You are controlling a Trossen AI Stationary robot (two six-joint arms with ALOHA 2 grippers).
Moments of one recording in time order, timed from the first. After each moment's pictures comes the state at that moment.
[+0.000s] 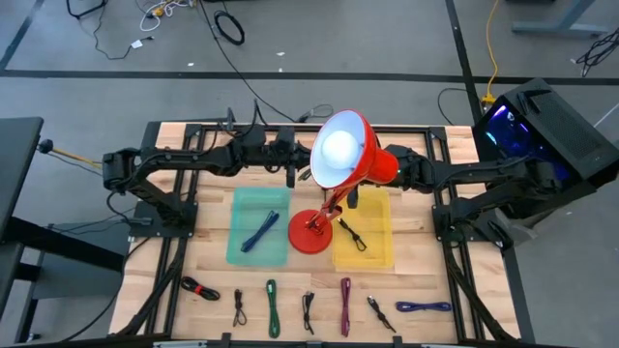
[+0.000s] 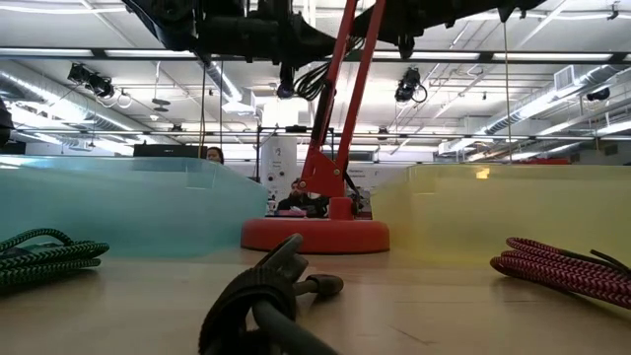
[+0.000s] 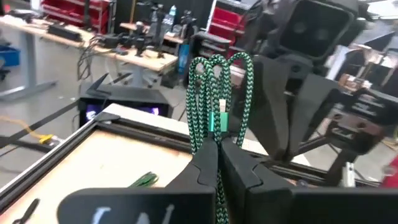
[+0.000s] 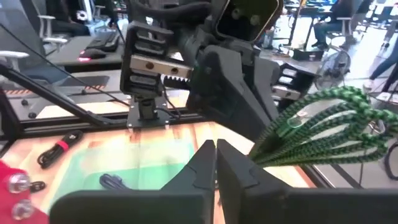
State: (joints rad) left arm 0.32 1.49 0.93 0.57 0.26 -0.26; right arm -0.09 1.27 0.91 0.19 0.10 -0.01
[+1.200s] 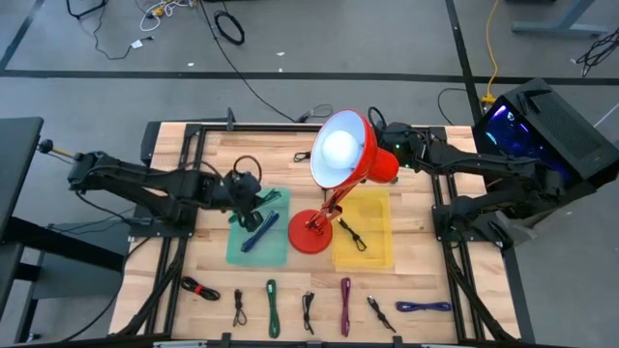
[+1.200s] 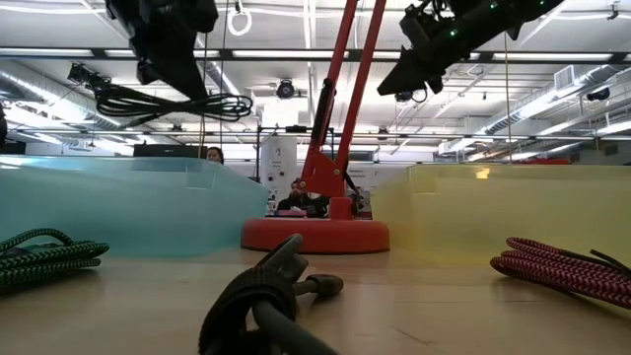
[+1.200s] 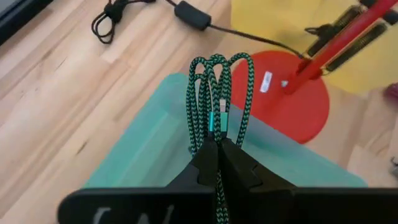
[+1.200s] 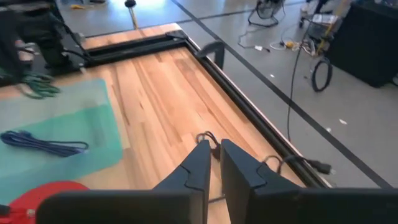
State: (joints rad) left arm -0.17 1.16 0.92 -0.70 -0.39 -0.63; right arm -0.35 1.21 0.91 -0.15 0.10 0.02
